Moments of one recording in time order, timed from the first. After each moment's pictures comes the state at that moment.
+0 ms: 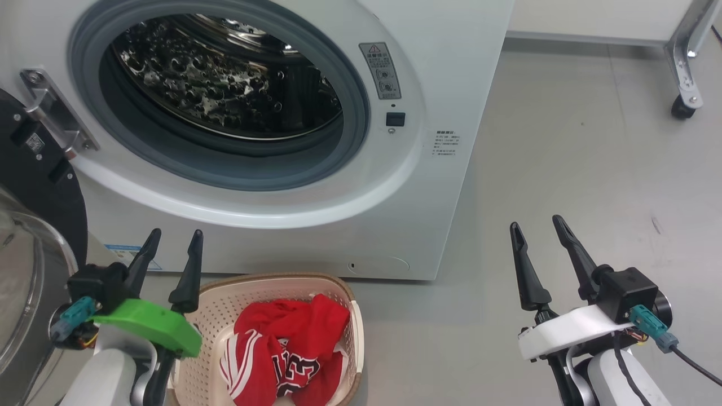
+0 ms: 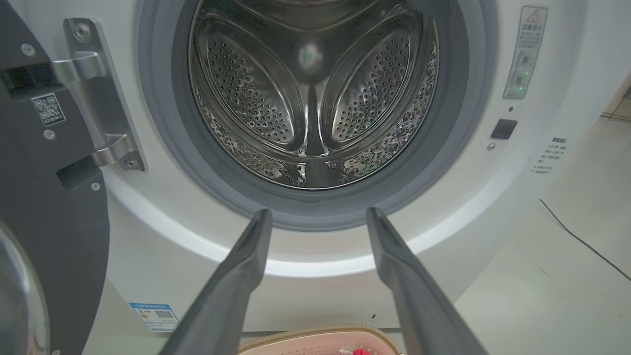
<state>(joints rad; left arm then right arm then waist) -0.30 0.21 -0.32 0.47 -0.61 -0.13 -0.25 -0.08 -0.09 0.25 0.14 0.32 -0.01 -0.25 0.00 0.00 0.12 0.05</state>
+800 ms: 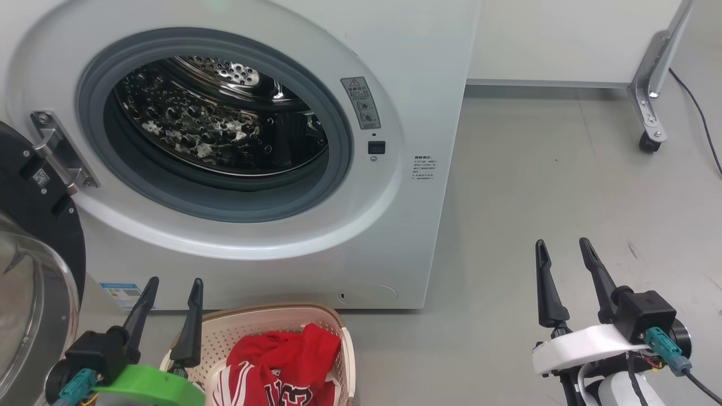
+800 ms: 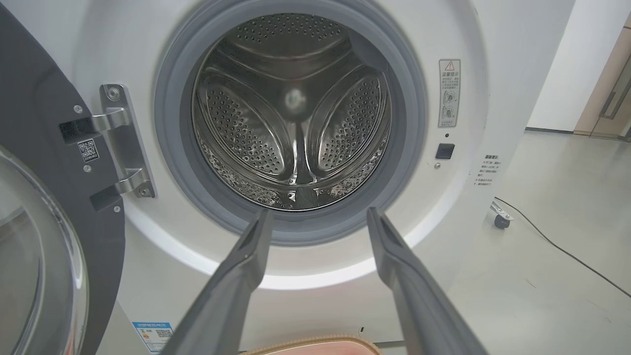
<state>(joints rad) -0.01 0.17 -0.19 0.20 -0.47 -0.13 -0.25 0.01 -0.09 0.20 0.11 0.33 0.00 -0.25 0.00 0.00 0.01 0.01</state>
